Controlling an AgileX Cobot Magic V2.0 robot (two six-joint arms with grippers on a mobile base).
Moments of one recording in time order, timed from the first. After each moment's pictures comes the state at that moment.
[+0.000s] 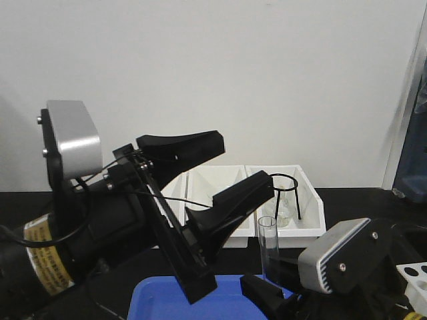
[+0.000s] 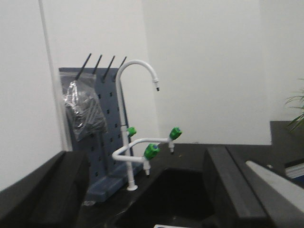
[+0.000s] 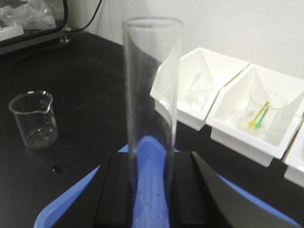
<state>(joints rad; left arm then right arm) -0.70 1.28 -0.96 0.68 -0.60 -0.67 0.68 1.07 -0.68 0.40 -0.07 -0.43</state>
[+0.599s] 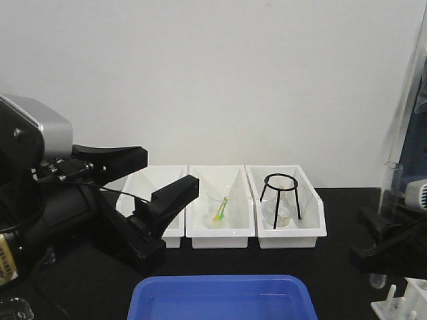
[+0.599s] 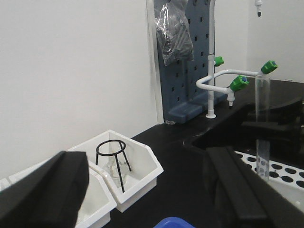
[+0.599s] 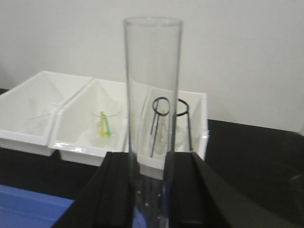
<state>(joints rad) -0.70 1.14 -0.96 0.66 -0.09 -0.66 0.20 1.06 -0.68 0.46 -0.15 -0.50</state>
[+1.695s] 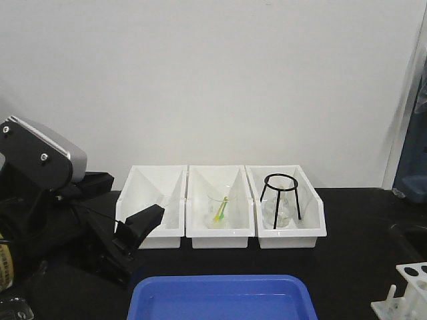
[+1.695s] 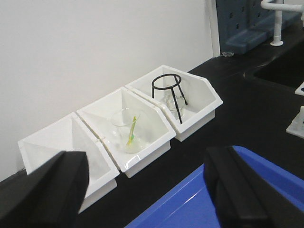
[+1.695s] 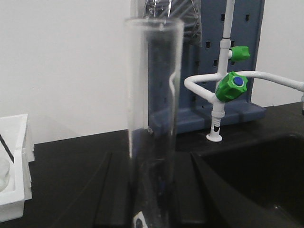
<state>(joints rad) -0.70 1.13 -0.96 0.78 0.22 -0.66 -0.10 1.19 -0.41 0.43 -0.74 -0.34</state>
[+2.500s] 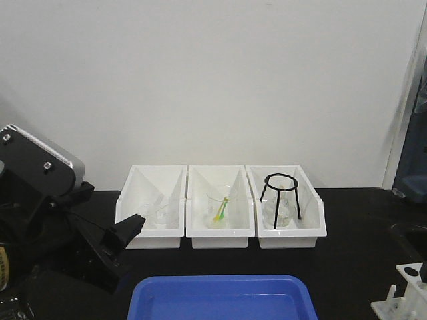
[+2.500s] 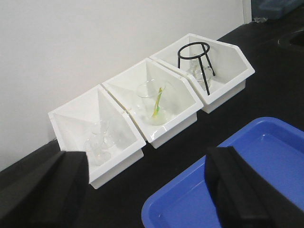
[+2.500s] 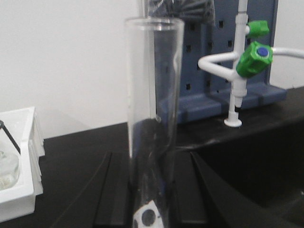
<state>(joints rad) -0.70 1.13 -0.96 0.83 0.35 -0.66 -0.10 1.39 -0.41 0.34 -0.89 -0.15</state>
